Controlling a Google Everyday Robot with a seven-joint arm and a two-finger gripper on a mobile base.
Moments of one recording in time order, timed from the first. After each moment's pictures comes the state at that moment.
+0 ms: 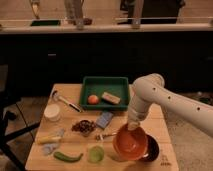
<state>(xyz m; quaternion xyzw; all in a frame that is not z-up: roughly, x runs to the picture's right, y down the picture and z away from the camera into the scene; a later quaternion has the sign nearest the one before) 0.130 0.184 0.699 -0.41 -0.10 0.02 0.91</state>
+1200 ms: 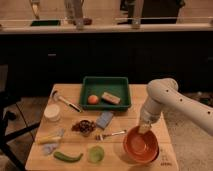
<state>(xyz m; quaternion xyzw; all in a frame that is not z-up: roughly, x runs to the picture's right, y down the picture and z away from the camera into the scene) 0.185 0.207 0.716 -0.45 -0.08 0.08 0.89</state>
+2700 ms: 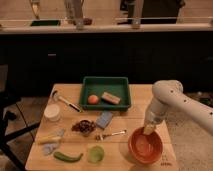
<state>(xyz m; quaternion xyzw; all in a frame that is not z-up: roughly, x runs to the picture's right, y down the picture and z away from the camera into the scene) 0.209 0.216 0.727 -0.46 -0.07 0.10 0.88</state>
